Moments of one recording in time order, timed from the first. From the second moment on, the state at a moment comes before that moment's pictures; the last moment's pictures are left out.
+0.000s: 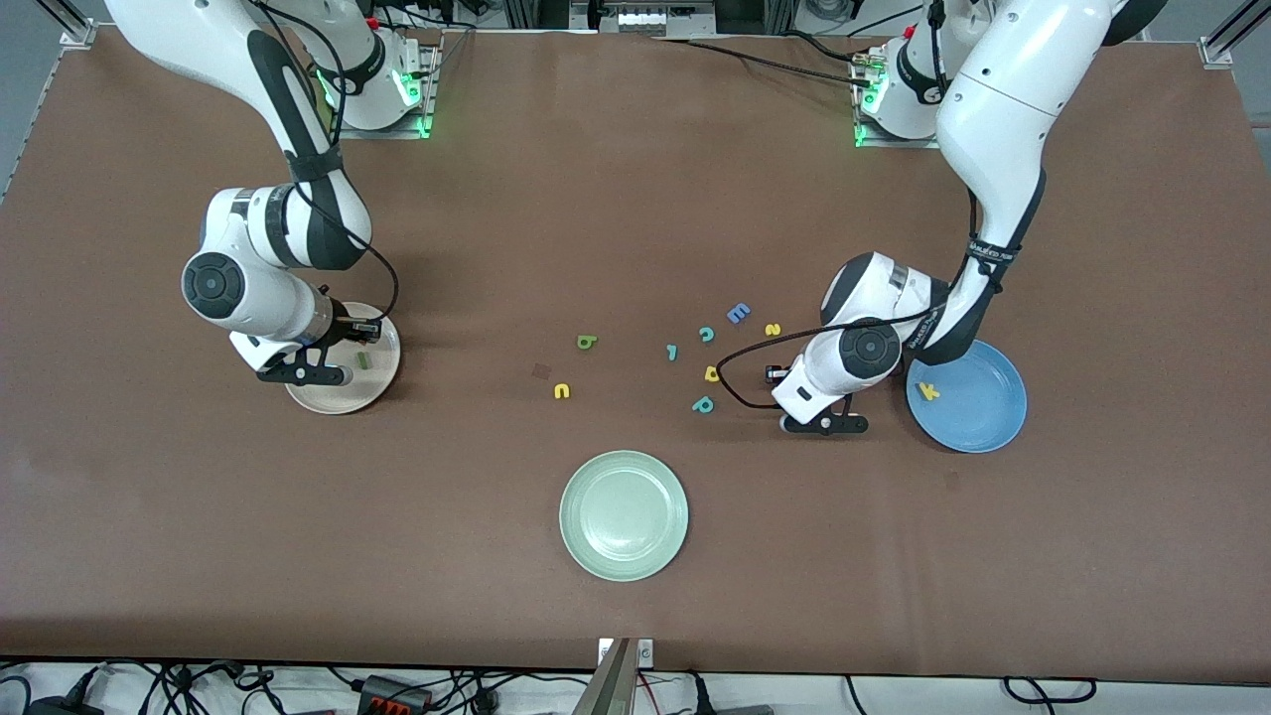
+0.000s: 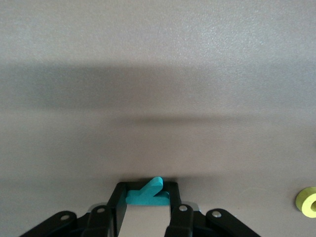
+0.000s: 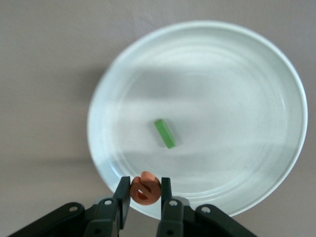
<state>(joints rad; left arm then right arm) -0.17 0.69 -0.24 -1.76 0.08 2.28 -0.45 0.39 0.37 -0.26 -2.12 0.15 2.28 0.07</state>
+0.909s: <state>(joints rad) 0.16 0.58 -0.22 -1.66 0.12 1.91 0.14 0.60 0.42 -0.22 -1.92 0.17 2.28 0.19</state>
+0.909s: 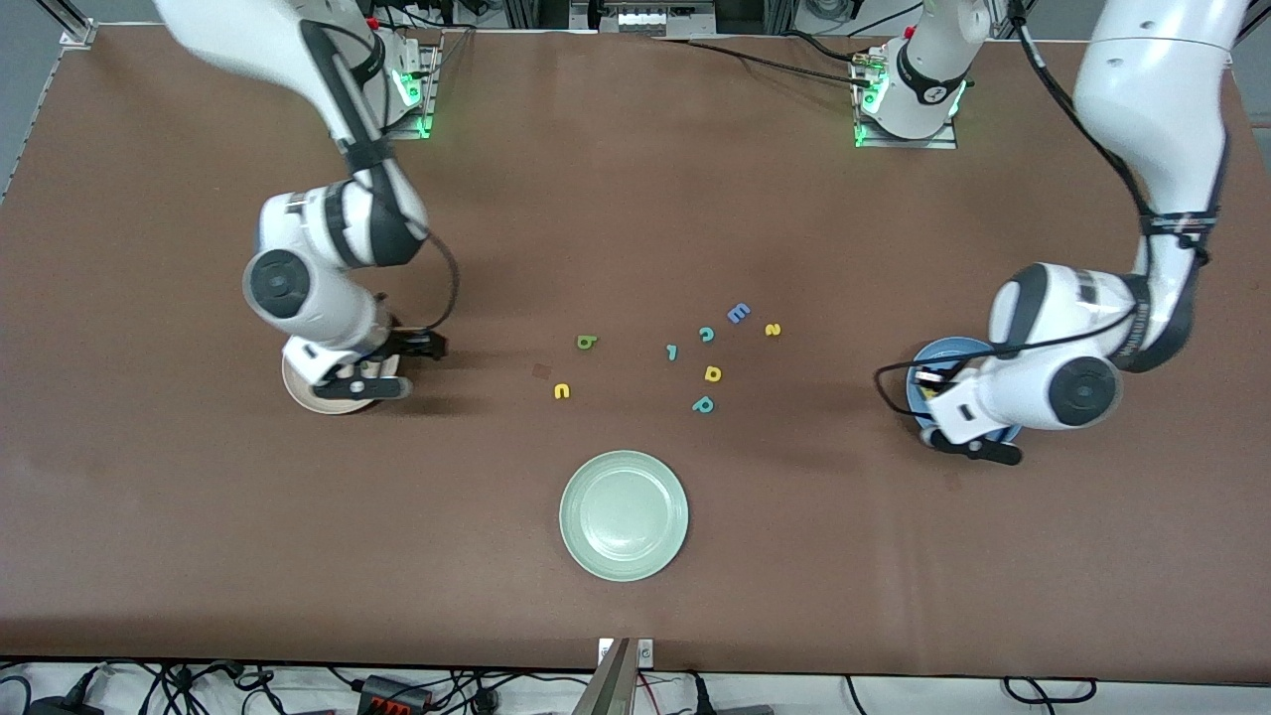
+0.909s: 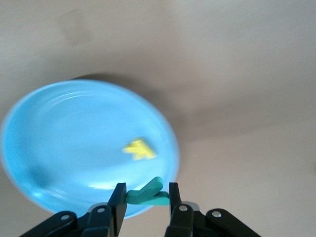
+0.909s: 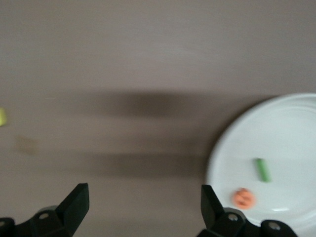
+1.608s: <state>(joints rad) 0.22 0.60 -0.28 -1.78 0.12 1.98 0.14 0.88 0.70 -0.22 -1.65 0.16 2.29 0.41</state>
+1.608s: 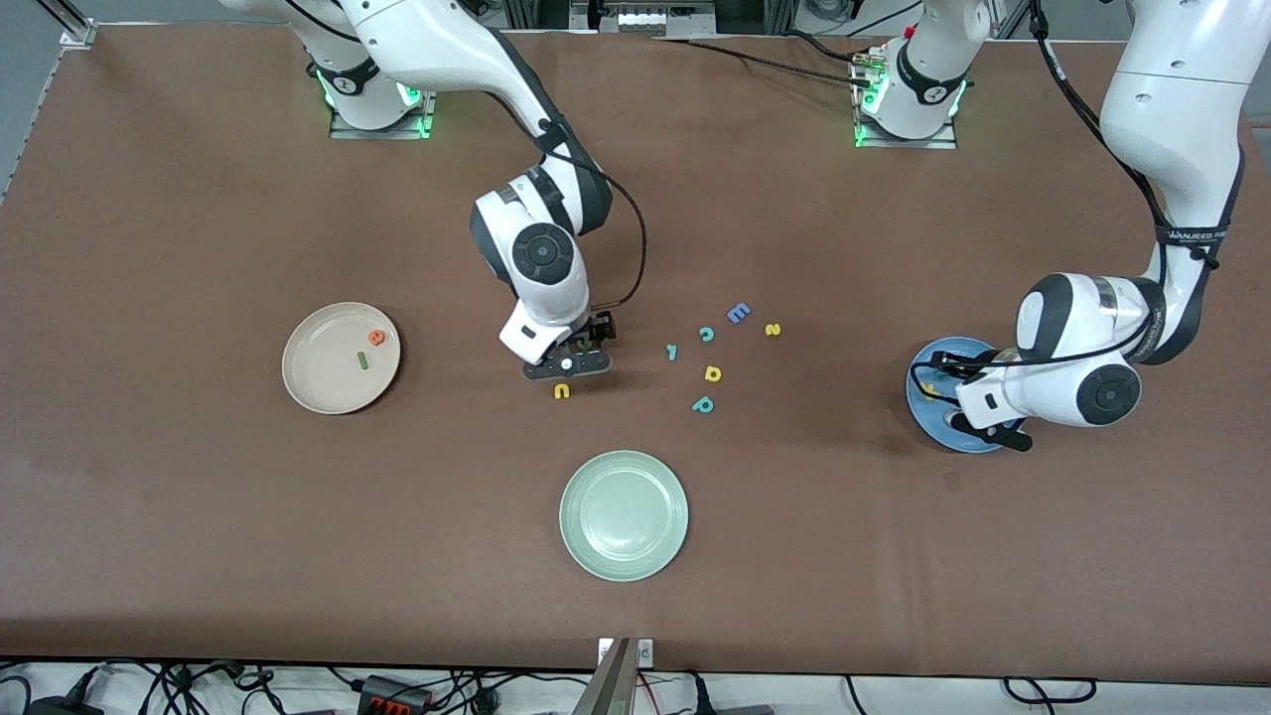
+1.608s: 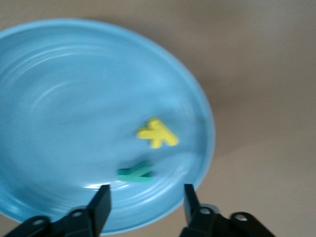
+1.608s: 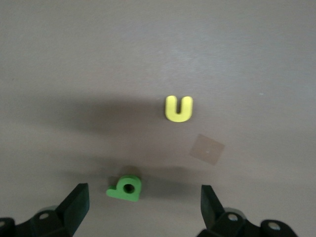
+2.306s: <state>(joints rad) 0.10 0.57 -0.44 -1.90 0.12 2.12 -0.22 0.91 0.75 -0.23 -1.64 0.24 2.29 0.52</state>
